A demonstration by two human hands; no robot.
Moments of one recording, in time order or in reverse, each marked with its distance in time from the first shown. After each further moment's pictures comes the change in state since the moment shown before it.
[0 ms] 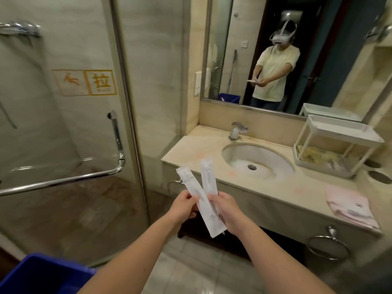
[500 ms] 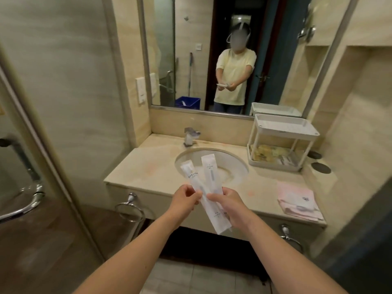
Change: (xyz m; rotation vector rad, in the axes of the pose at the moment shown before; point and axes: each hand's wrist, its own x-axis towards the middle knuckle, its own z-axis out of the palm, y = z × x) left_hand 0.089 0.062 0.179 0.142 -0.055 0.127; right_hand 0.037 -0.036 -0.192 0.025 0.178 -0.055
